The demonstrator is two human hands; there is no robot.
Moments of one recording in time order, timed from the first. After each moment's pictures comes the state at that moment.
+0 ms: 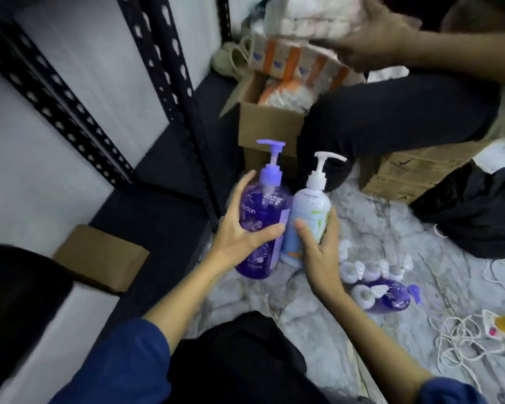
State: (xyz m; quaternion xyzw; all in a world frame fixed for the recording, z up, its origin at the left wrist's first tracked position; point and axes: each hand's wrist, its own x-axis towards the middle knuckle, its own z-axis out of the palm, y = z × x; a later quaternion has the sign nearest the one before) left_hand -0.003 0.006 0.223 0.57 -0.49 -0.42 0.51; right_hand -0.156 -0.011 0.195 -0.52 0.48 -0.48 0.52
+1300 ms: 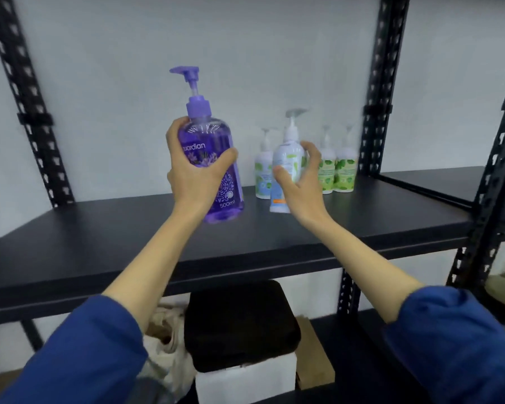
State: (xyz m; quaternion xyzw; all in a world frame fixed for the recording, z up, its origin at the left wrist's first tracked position) left_hand 0.143 0.326 0.603 0.67 -0.17 0.33 0.64; right_hand 0.150 0.155 0.566 -0.73 -0.10 -0.41 0.54
